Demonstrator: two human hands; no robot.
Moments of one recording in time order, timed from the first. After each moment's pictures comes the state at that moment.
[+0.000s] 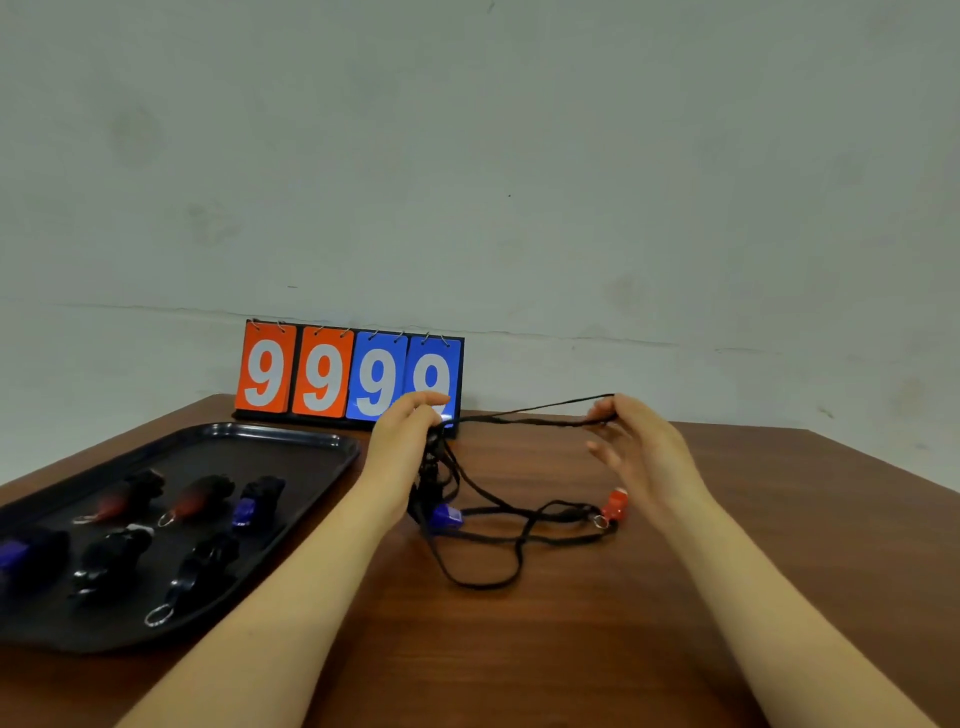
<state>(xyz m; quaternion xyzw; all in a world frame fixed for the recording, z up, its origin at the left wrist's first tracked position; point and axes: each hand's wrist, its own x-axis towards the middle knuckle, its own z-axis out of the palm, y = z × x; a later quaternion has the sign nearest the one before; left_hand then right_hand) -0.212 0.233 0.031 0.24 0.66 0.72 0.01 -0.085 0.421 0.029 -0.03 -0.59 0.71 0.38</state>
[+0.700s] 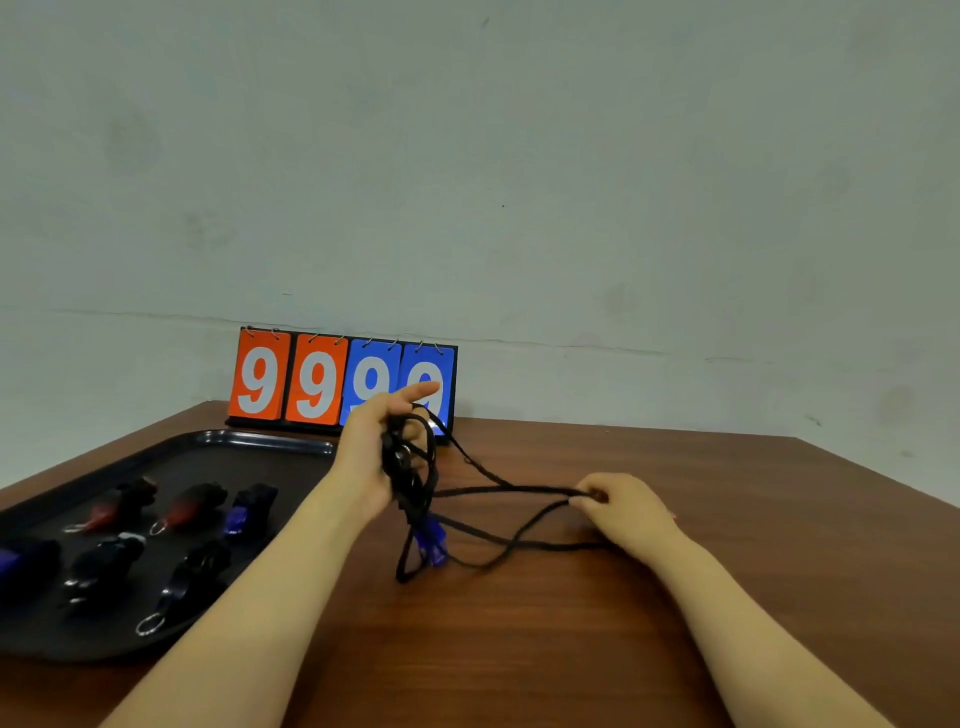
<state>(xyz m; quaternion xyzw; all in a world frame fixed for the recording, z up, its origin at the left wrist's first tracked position) -0.220 0.214 0.037 0.24 0.40 0.85 0.24 -0.094 0.455 -0.009 -0.20 -0.94 0.19 0.20</state>
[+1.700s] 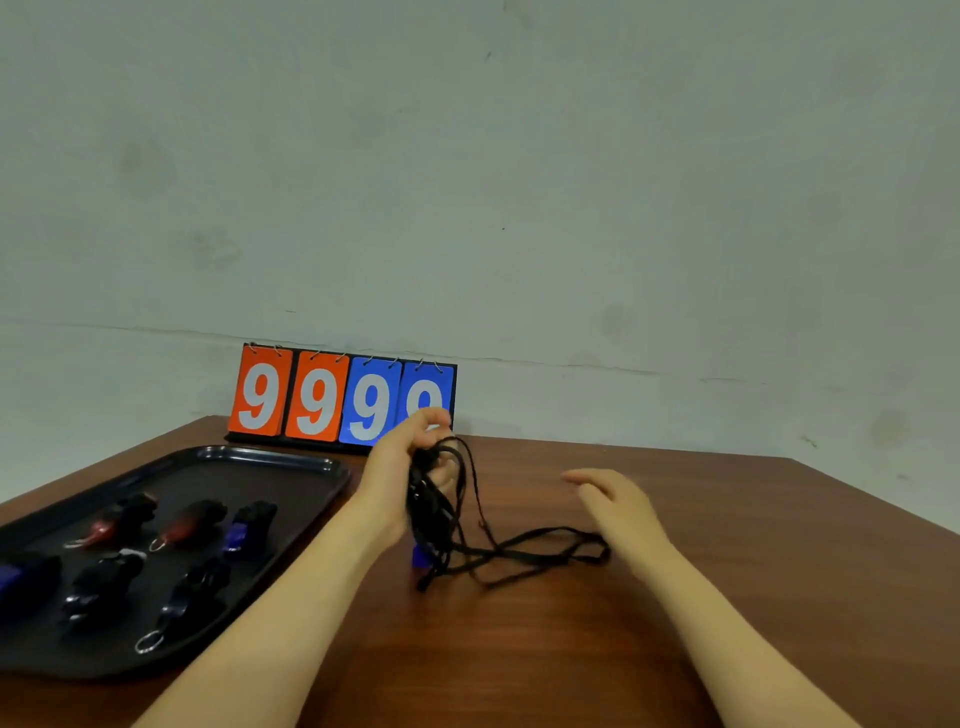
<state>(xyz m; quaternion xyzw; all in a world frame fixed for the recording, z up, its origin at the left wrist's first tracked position) -0.197 0.220 0.038 0.29 0.42 0.83 0.24 -0.087 0.432 0.002 -0.19 -0.86 0.34 0.32</state>
